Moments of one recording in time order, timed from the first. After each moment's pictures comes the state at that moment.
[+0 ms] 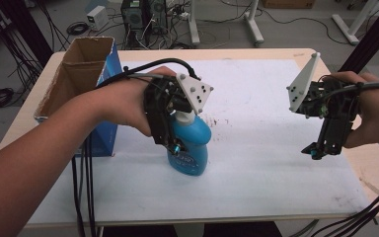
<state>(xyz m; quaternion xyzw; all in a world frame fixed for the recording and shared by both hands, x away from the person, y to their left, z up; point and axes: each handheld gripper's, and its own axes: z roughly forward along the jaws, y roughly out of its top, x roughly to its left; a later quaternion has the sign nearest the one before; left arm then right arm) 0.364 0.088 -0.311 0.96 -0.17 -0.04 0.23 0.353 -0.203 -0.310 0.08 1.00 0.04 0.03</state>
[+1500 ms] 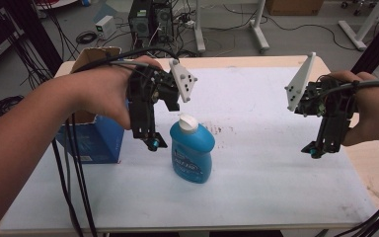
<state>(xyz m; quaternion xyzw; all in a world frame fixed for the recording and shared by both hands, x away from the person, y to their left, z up) 0.372 0.115 -0.275 0.98 -0.09 -0.04 0.15 0.370 -0.197 -0.303 0.07 1.00 0.05 0.03</state>
